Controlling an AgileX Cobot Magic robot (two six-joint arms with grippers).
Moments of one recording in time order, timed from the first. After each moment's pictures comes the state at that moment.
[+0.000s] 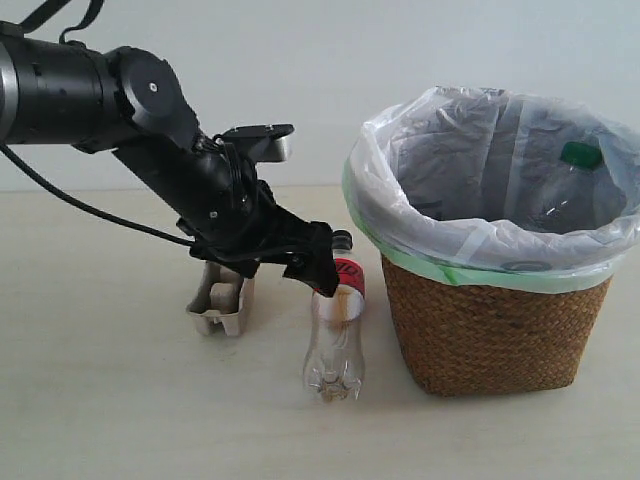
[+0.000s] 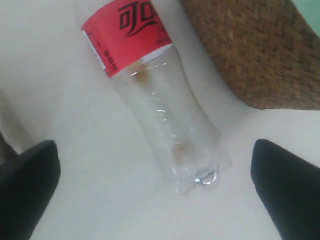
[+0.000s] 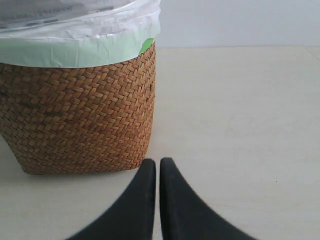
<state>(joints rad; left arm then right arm) -0.53 1.91 -1.41 -0.42 0.77 0.29 0.07 0.01 0.00 0.01 0.35 0.00</state>
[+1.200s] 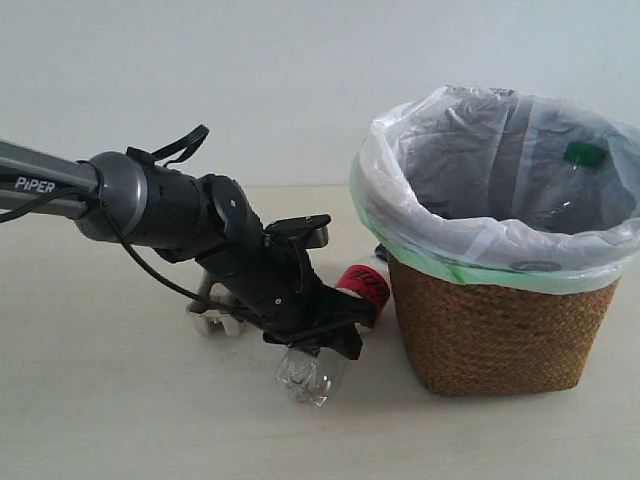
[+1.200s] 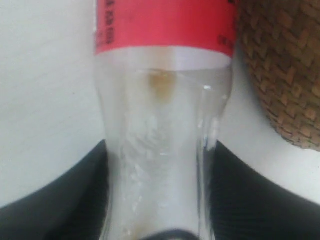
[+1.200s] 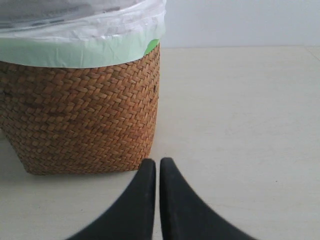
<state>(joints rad) -0.59 2.15 -1.38 -0.66 0.56 0.32 0.07 0.01 0.00 0.01 0.35 0.00</state>
